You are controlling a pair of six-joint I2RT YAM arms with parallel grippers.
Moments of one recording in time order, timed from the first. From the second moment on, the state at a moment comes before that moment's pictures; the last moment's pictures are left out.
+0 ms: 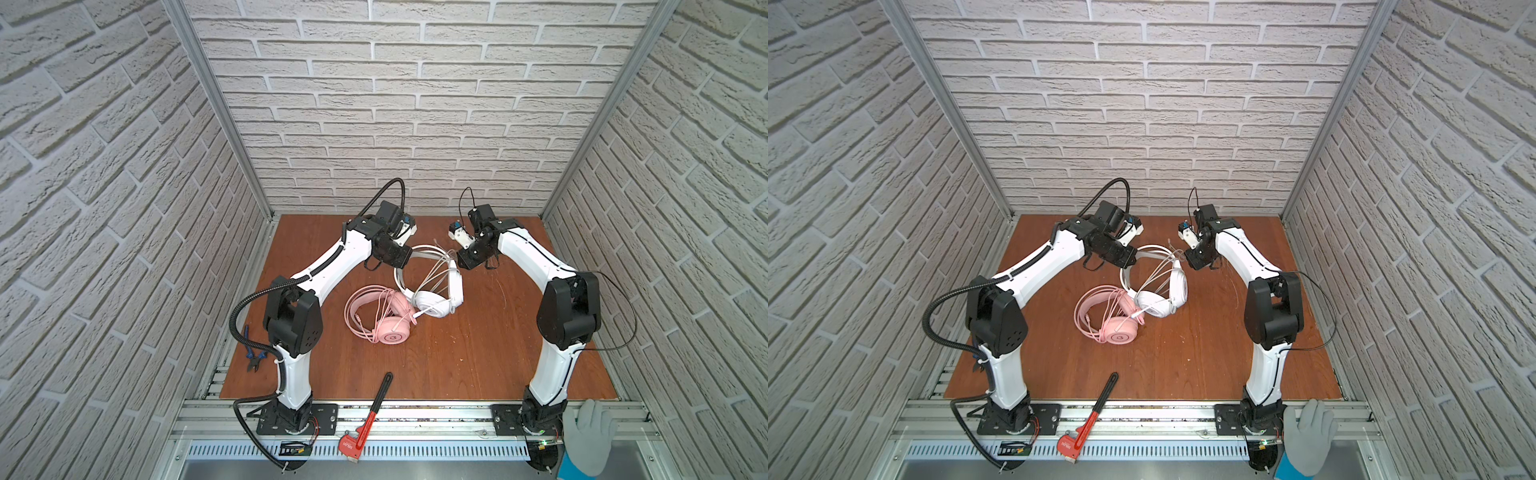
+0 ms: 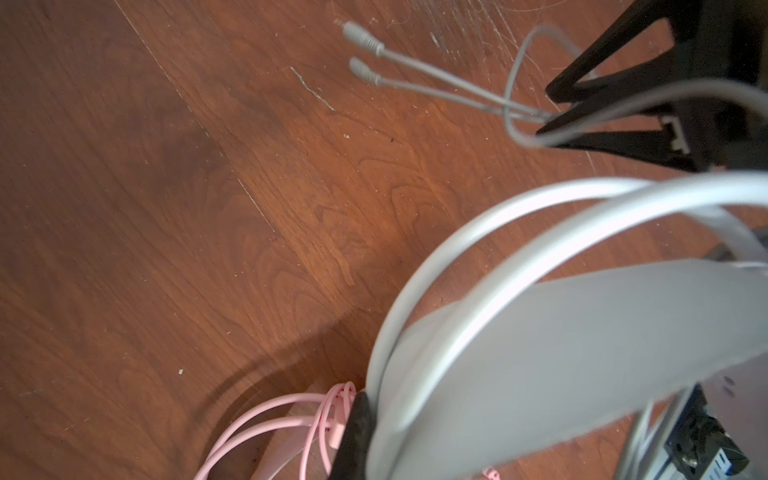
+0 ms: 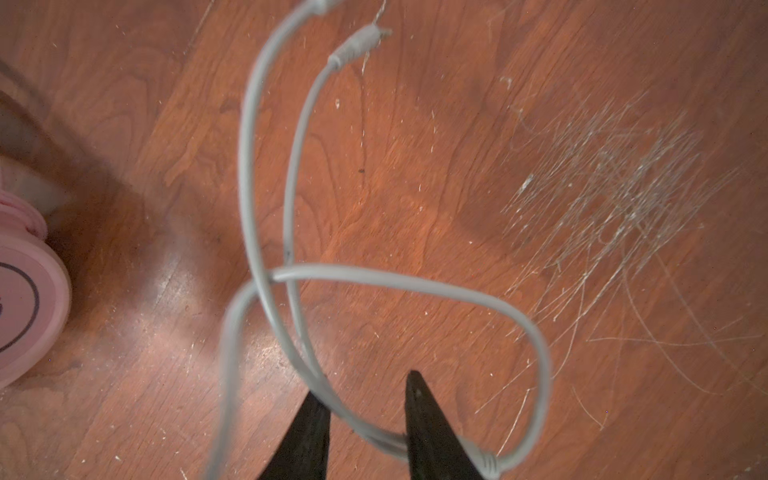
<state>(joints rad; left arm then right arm) -0.56 1.91 1.79 -0.92 0.28 -0.04 0.18 1.92 1.64 -0.98 -0.10 -0.27</state>
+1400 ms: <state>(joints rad) -0.54 1.91 1.83 -0.92 0.40 -0.05 -0.03 1.55 0.93 -0.38 -0.69 0.28</state>
